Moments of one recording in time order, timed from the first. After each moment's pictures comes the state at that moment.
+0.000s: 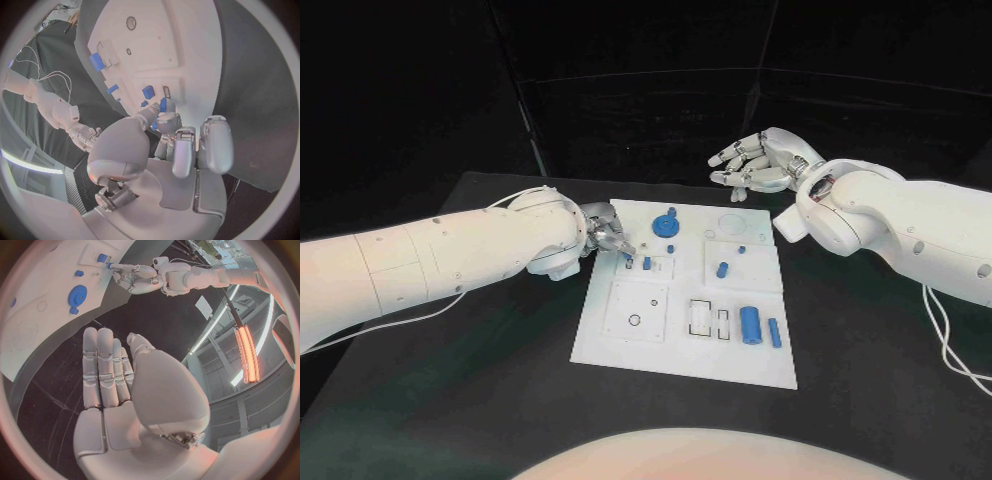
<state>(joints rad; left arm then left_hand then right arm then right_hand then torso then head) 1.25 -0.71 -0.13 1.38 -1.04 -0.05 -0.45 1.12 0.06 0.46 -0.08 0.04 0.91 0.06 0.54 0.54 1.31 -0.02 1.09 0.98 1.47 -0.07 1.57 1.31 0.06 1.47 0.03 1.36 1.31 1.28 -0.70 -0.01 1.36 -0.72 -0.28 0.10 1.51 -0.06 0.10 0.22 0.38 0.83 0.19 0.25 0.07 0.92 0.10 0.81 0.51 1.29 0.02 0.68 0.74 0.18 0.98 0.13 0.84 0.45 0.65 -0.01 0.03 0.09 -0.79</state>
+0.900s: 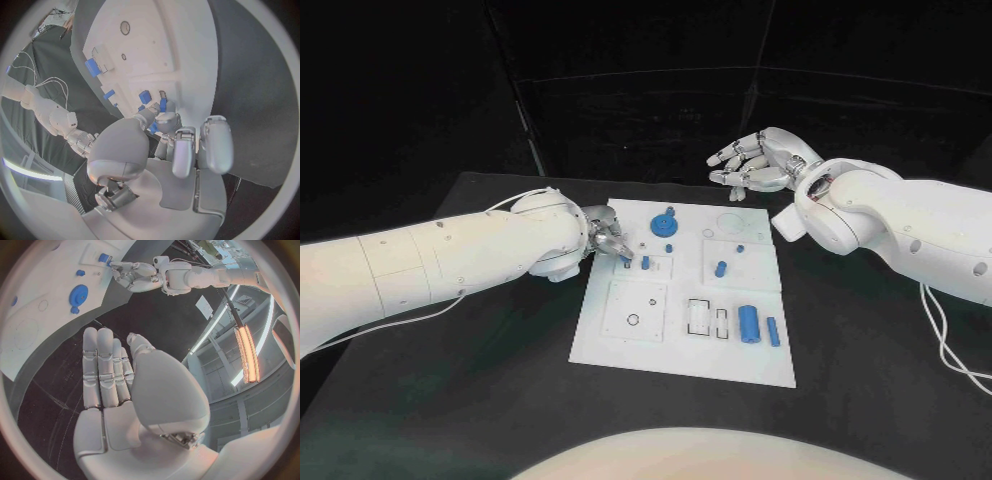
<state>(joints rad) 1.25 -0.70 -0.13 1.38 -1.09 -0.03 -0.49 1.11 0.05 0.47 -0.08 0.04 0.91 0.06 0.54 0.54 1.31 -0.02 1.09 0.97 1.47 -0.07 1.57 1.31 0.06 1.47 0.03 1.36 1.31 1.28 -0.70 -0.01 1.35 -0.72 -0.28 0.10 1.51 -0.06 0.10 0.22 0.38 0.83 0.18 0.25 0.07 0.92 0.10 0.81 0.51 1.29 0.02 0.68 0.74 0.18 0.98 0.13 0.84 0.45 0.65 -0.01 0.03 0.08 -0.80</state>
